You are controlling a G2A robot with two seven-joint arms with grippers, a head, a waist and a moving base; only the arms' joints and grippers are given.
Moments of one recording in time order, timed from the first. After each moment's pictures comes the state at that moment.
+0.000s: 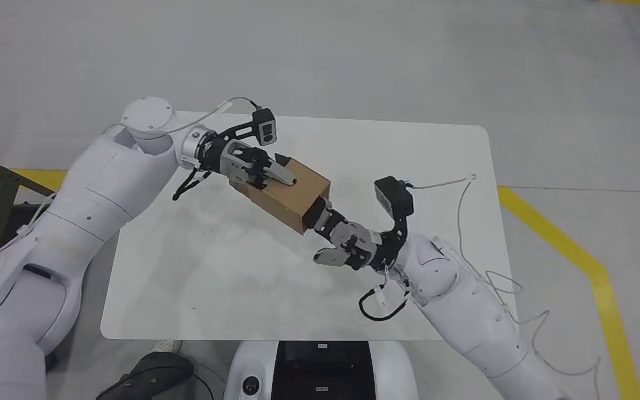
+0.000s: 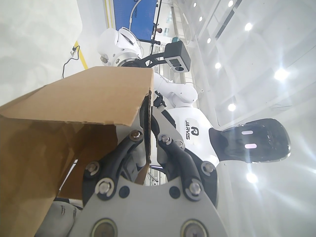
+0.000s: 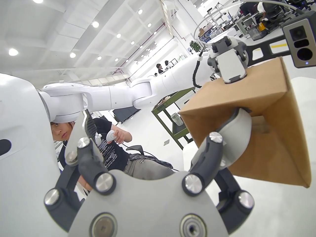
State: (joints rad) left arm 0.42 -0.85 -0.54 -1.15 -1.05 0.01 -1.54; right arm -1.15 -1.24 0.87 -1.61 -0.06 -0.93 0.35
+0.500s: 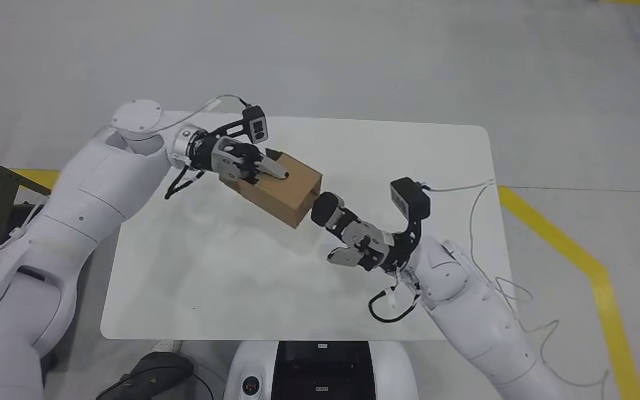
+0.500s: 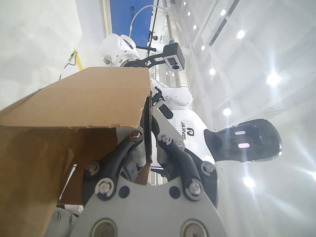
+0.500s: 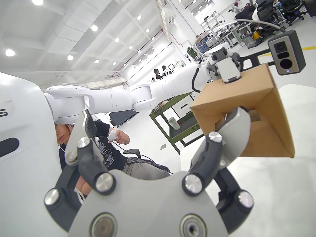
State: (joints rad) left arm 0.43 -0.82 -0.55 -1.15 -1.12 0.01 -1.54; right arm -1.21 -1.22 0.93 -1.66 -0.07 -0.94 0.35
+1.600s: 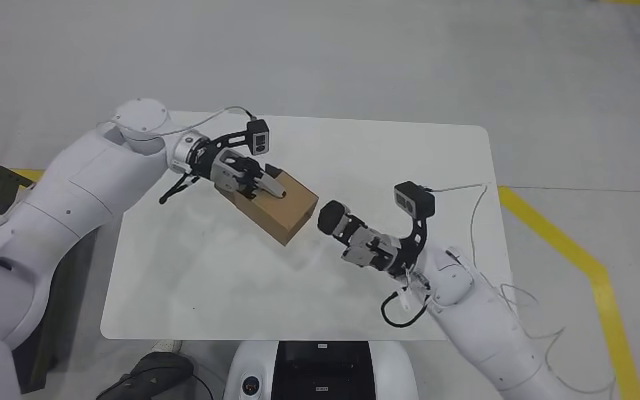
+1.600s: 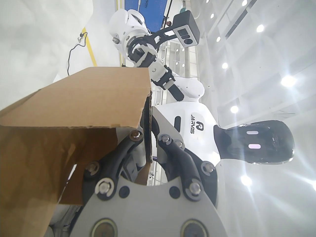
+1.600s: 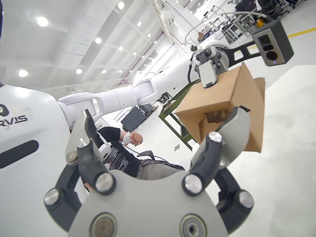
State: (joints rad) left arm 0.25 -0.76 -0.23 -1.18 -1.19 -0.05 -1.54; right arm -1.24 -1.20 0.93 -1.64 0.19 -0.92 0.52
